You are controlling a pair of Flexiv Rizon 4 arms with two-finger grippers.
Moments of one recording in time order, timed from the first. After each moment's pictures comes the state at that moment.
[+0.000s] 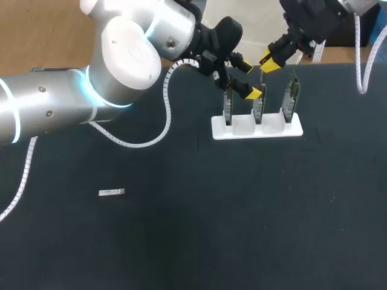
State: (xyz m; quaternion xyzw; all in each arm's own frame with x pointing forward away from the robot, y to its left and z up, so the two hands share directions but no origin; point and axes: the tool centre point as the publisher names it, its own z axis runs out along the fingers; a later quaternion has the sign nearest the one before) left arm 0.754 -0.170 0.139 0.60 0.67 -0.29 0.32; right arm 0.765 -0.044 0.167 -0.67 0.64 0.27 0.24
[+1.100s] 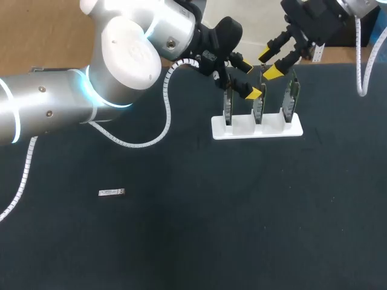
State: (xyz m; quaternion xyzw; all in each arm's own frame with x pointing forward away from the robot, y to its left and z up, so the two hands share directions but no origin) left arm 0.754 -0.170 0.139 0.60 0.67 -0.29 0.32; right arm 0.765 -0.046 0.165 -0.66 0.65 0.28 0.24
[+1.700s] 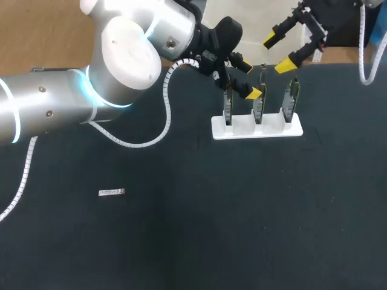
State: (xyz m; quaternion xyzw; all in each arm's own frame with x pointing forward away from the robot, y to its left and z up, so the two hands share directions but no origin) left arm 0.754 -0.170 0.139 0.60 0.67 -0.29 0.32; right arm 0.766 -0.058 0.194 -0.68 0.61 0.32 0.26
